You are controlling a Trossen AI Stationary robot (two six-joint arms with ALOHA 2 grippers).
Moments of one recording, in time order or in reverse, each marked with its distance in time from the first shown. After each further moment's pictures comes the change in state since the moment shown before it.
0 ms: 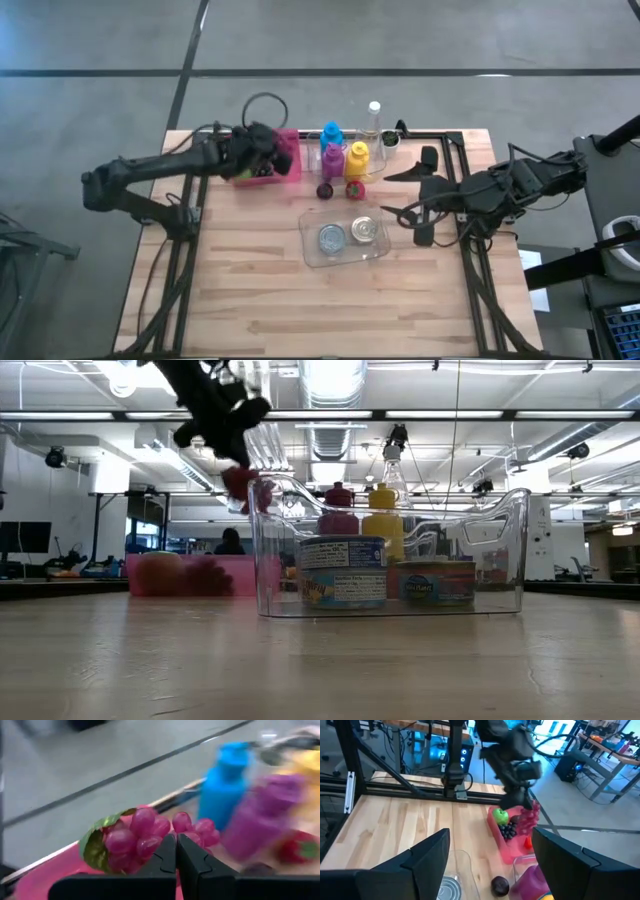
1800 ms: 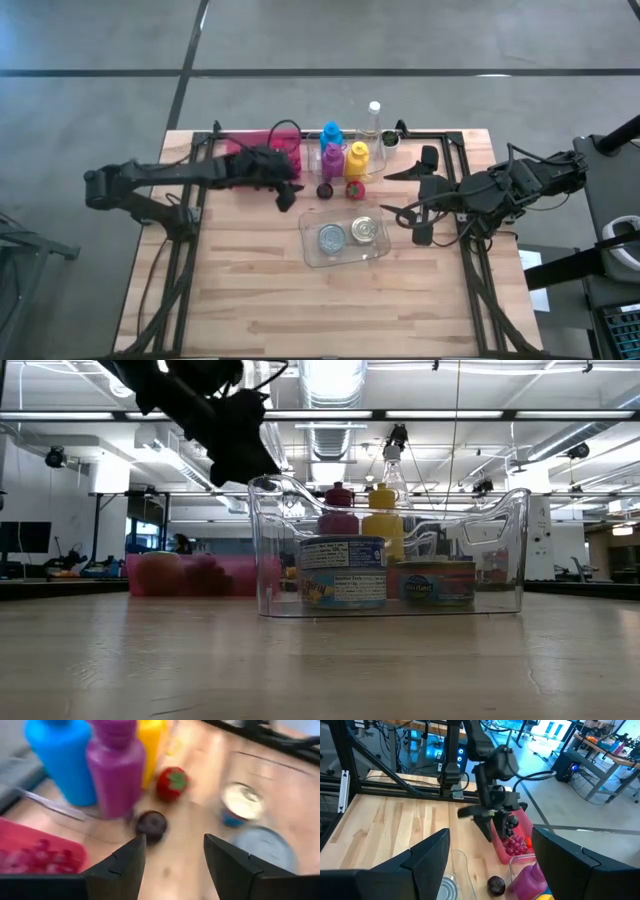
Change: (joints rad) left arm -0.002 0.020 -0.221 0.320 0.629 0.244; right arm 0.000 0.001 0.000 -0.001 0.018 -0.009
